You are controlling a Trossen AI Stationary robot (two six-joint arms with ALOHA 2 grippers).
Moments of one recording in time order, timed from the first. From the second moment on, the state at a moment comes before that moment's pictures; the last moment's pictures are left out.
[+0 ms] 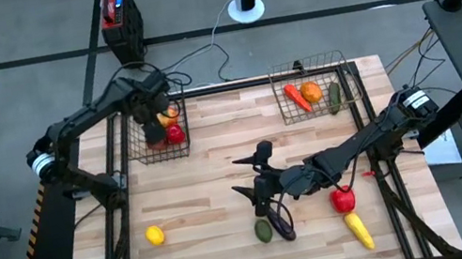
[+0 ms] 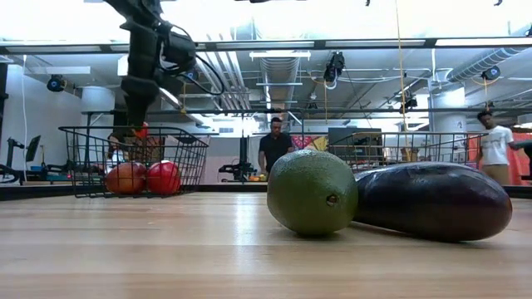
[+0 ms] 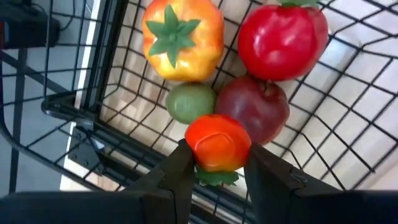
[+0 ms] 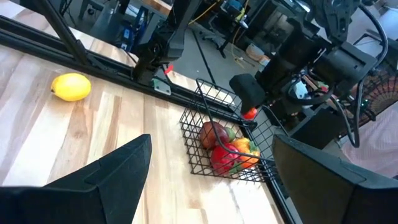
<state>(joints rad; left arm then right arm) 0.72 1.48 1.25 -1.25 -0.24 0.28 0.35 1.67 1.16 0.26 0.68 -0.39</state>
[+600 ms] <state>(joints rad) 0.72 1.48 1.11 -1.11 -0.25 0.27 0.35 1.67 1.16 0.26 0.68 -0.39</state>
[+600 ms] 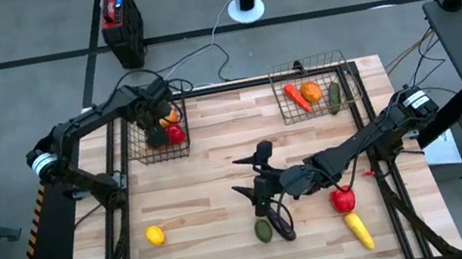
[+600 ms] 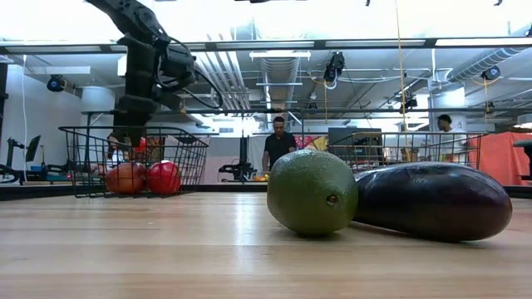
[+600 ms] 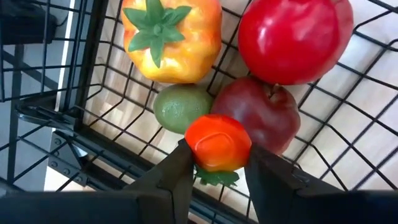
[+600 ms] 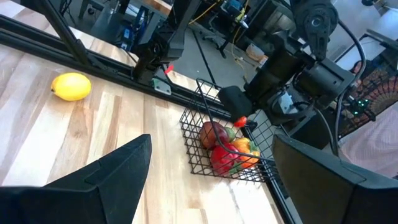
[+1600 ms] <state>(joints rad) 0.61 1.29 1.04 -1.05 -0.25 0.07 0.35 1.67 1.16 0.25 0.68 -0.36</state>
